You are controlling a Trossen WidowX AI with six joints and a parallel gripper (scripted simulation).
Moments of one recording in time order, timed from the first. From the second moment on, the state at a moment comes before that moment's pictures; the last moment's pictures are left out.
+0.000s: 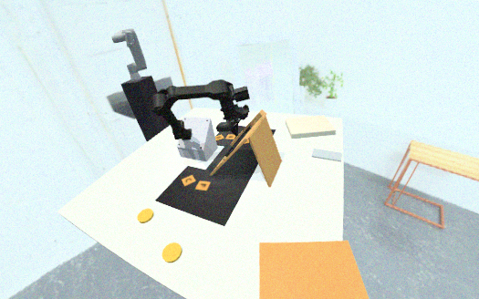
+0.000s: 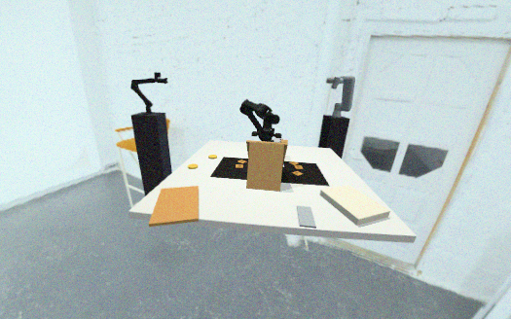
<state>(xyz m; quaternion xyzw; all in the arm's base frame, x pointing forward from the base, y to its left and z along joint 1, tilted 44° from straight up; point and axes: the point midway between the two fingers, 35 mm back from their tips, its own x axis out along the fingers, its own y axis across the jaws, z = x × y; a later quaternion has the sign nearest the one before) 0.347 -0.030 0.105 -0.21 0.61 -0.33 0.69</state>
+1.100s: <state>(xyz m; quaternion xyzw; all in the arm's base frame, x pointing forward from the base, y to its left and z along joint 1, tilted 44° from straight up) 0.358 -0.040 0.098 -0.21 0.61 -0.33 0.69</state>
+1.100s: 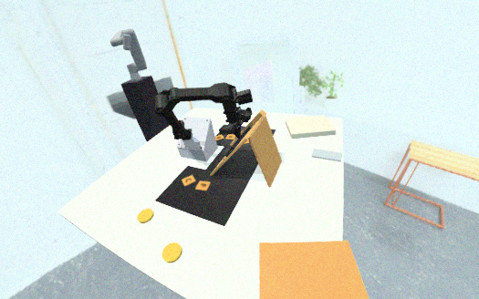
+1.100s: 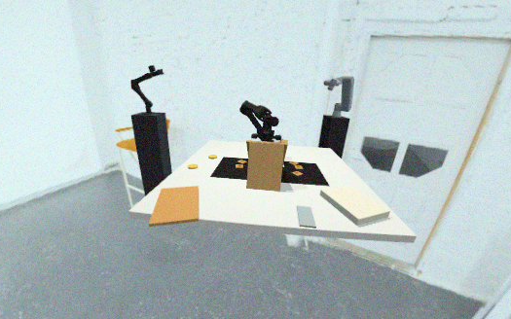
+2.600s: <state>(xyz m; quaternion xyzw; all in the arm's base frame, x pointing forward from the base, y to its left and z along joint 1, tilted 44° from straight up) 0.362 -0.036 0.089 -0.21 0.62 -0.33 0.69</state>
